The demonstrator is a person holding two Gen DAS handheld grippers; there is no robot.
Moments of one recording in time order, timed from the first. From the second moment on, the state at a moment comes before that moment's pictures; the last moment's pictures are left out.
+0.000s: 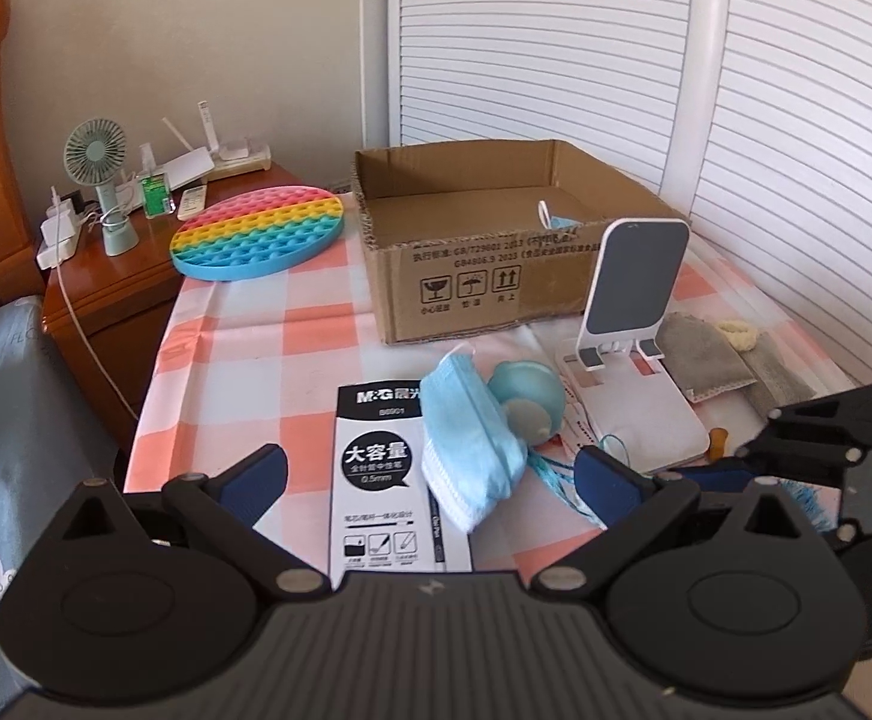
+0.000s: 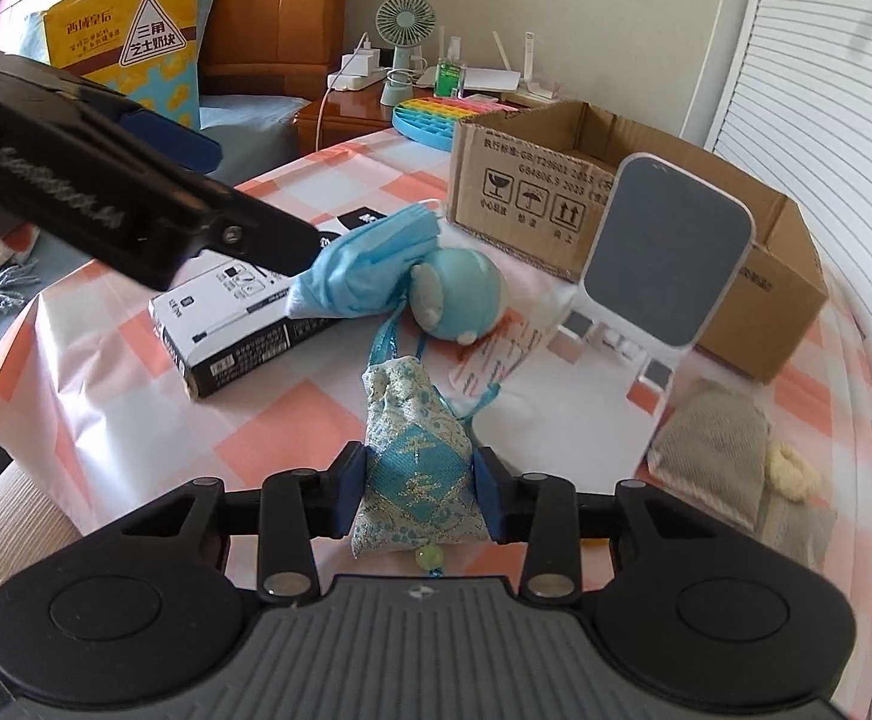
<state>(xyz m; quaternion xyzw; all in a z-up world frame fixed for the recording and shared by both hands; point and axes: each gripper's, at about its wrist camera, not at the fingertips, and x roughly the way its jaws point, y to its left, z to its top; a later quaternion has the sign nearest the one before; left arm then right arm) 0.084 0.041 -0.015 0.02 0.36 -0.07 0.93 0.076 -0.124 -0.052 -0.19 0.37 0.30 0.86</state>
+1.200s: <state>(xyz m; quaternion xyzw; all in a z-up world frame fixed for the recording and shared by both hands) 0.096 0.002 -0.034 0.05 0.38 -0.12 0.92 0.056 -0.160 -0.055 -0.18 0.37 0.28 0.87</state>
